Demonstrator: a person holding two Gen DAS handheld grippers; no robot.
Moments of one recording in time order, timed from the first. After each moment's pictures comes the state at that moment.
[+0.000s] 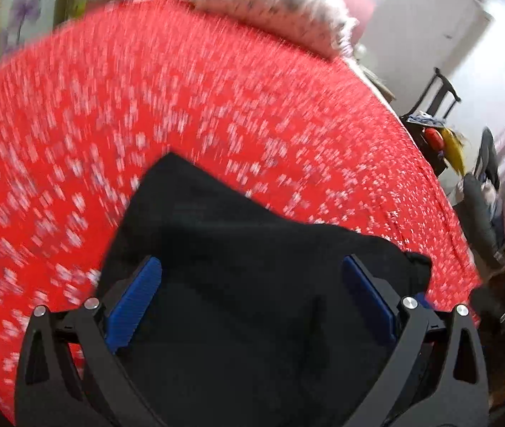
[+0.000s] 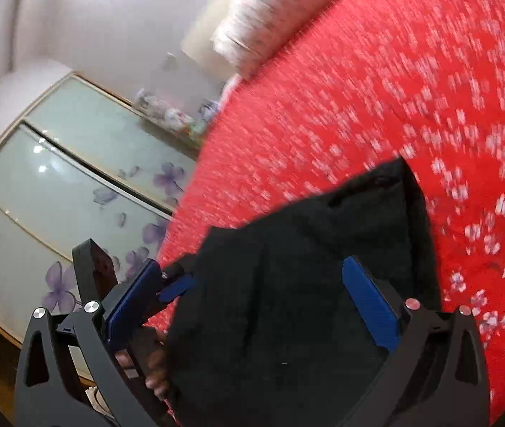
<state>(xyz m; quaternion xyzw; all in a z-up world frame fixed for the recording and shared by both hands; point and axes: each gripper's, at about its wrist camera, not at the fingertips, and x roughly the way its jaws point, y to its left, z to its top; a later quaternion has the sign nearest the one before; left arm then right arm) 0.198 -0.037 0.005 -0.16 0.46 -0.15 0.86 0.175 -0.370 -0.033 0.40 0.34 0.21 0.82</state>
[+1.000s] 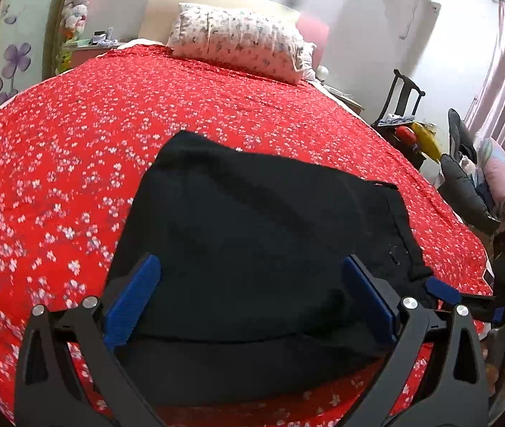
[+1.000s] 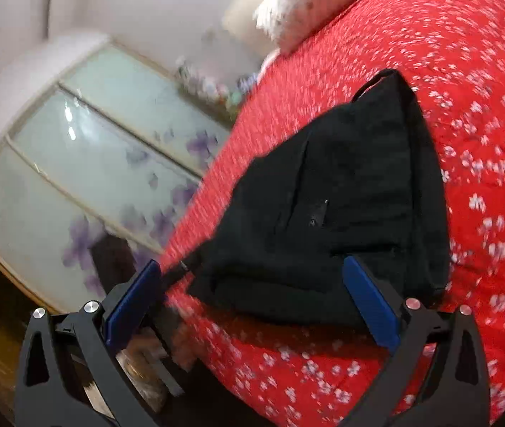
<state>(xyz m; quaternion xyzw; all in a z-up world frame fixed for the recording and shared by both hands) 0.059 -0.021 0.005 -0.10 0.35 -0.17 0.92 0.058 -0.360 -0.027 0.38 0.32 0.30 0.81</state>
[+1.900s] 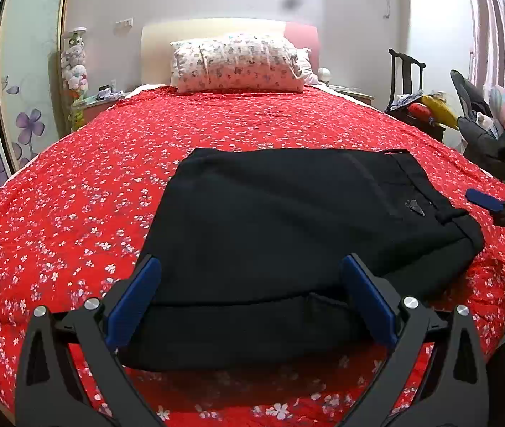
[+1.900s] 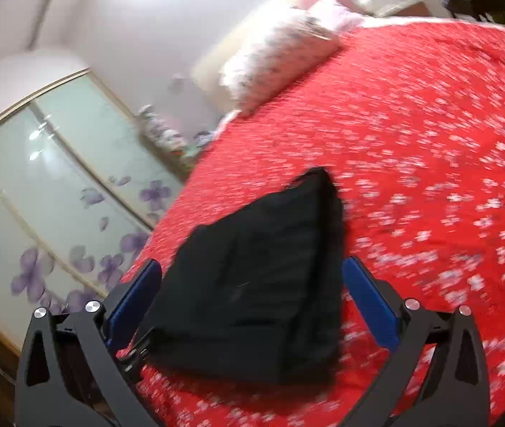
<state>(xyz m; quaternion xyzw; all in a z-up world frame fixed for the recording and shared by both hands) 0.022 -0.035 -0.003 0.03 0.29 -0.13 0.95 0.080 -0.408 -0.016 0.34 0.27 0.16 0.89</state>
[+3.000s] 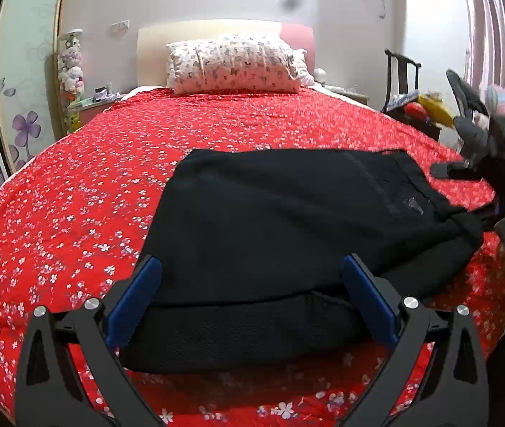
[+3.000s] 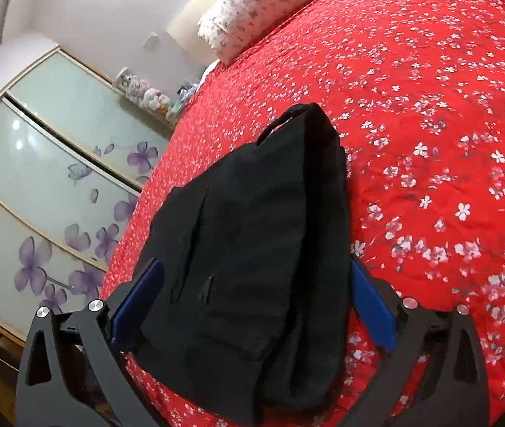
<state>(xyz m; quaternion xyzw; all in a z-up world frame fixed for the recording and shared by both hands) 0.020 -0.029 -0.005 0.02 0.28 -0.14 0.95 0.137 -0.384 -0.048 0.34 0.38 0.18 0.84</state>
